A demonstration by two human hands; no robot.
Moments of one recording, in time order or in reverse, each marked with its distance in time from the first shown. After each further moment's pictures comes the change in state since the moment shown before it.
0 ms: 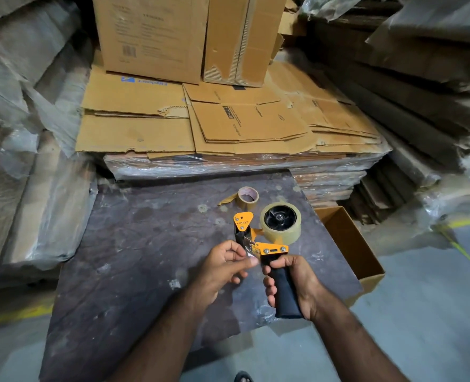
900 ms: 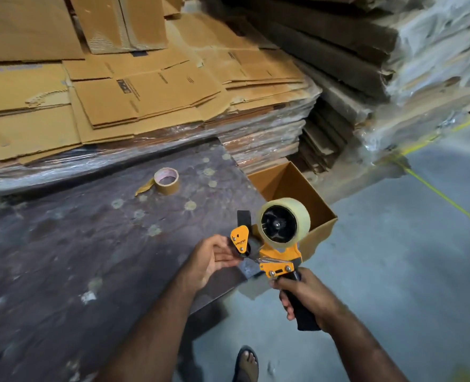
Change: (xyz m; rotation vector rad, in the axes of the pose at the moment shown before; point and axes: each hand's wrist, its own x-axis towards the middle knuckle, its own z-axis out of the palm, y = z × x) left_hand 0.082 -0.058 0.185 -0.048 -0.082 -0.343; right_hand -0.063 0.036 -0.238 -0.335 0.277 -0.325
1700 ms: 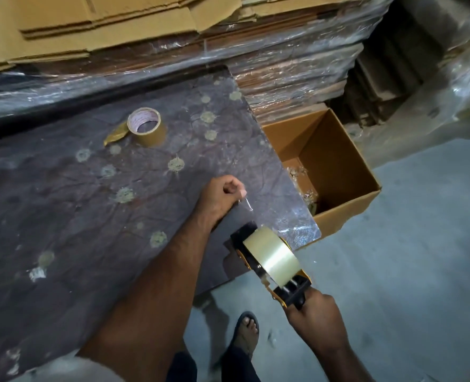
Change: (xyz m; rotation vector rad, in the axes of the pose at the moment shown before) left_hand 0.207 -0.035 0.010 0.664 0.270 0.314; right_hand 0.133 0.143 -0.052 -0.800 0.296 -0.081
